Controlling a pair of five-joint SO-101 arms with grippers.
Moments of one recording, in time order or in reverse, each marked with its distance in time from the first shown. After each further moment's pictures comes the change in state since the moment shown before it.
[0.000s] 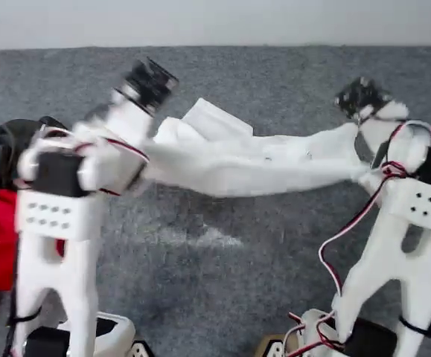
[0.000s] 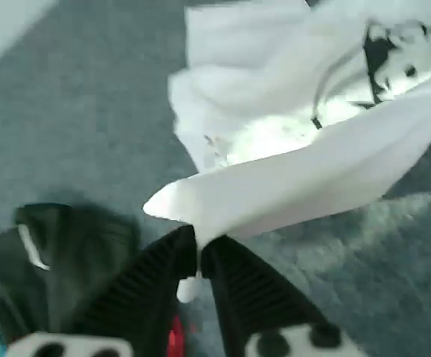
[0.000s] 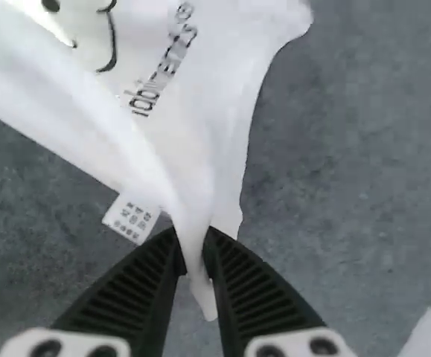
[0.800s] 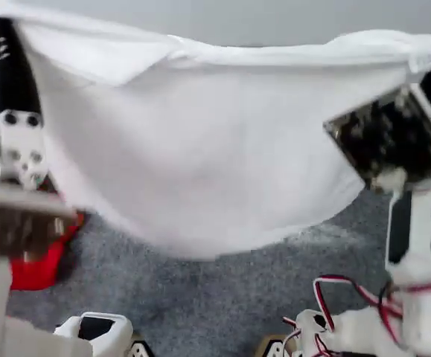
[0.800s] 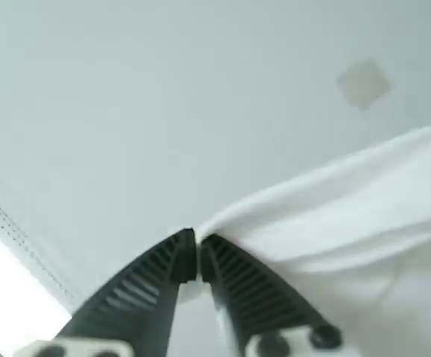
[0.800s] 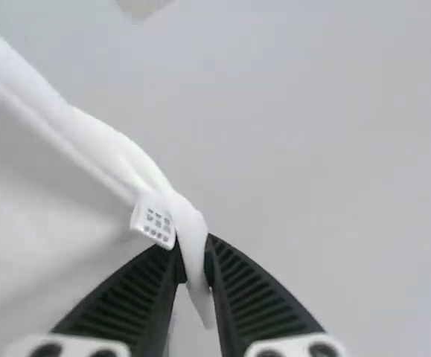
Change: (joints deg) left arm -3.3 -1.9 -53.8 -8.9 -16.8; right arm -6.9 -1.6 -55.8 -2.7 -3.1
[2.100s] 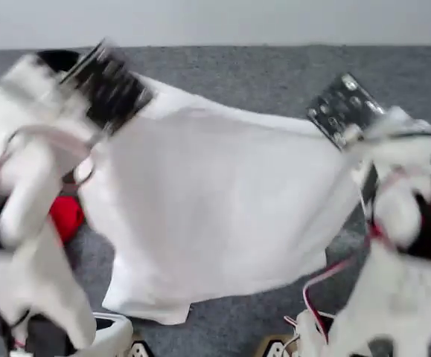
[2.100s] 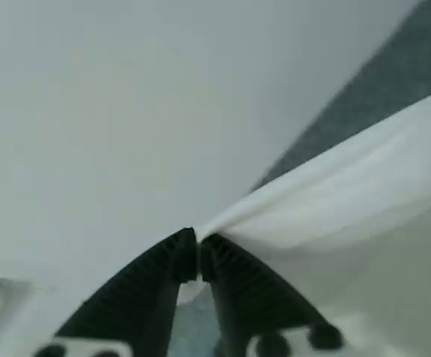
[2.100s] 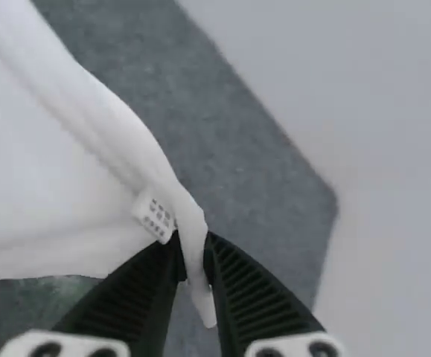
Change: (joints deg) left arm 0.0 9.9 18.7 13.1 -4.4; right arm -0.2 -11.1 55.2 -2.4 4.0
